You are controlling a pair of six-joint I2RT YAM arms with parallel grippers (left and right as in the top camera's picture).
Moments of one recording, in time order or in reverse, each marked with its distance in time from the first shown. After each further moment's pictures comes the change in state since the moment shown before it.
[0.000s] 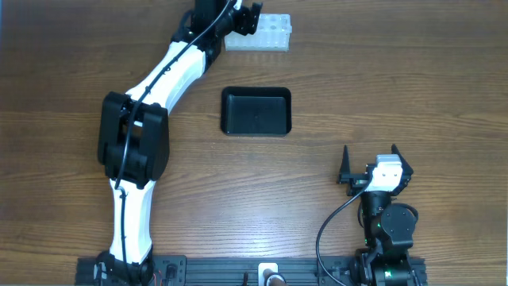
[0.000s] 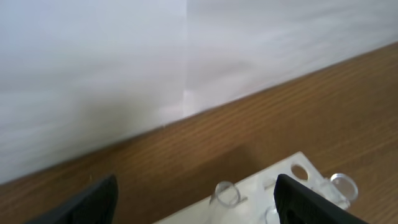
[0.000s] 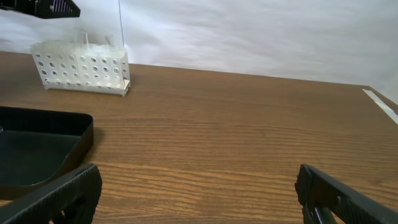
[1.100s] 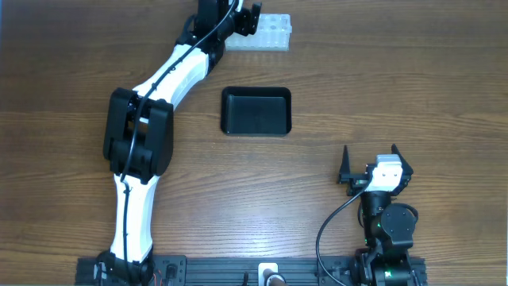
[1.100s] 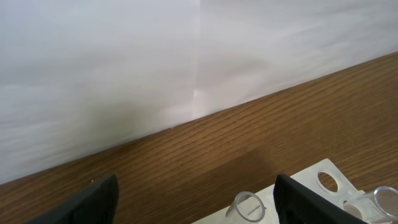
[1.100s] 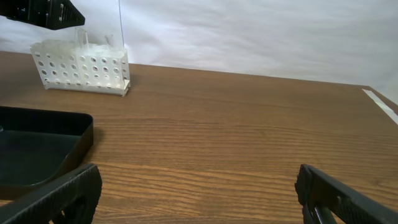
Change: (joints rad) left arm 0.000 0.052 0.000 0.075 -0.033 -0.005; right arm 0.000 0.000 0.000 0.000 0.000 0.000
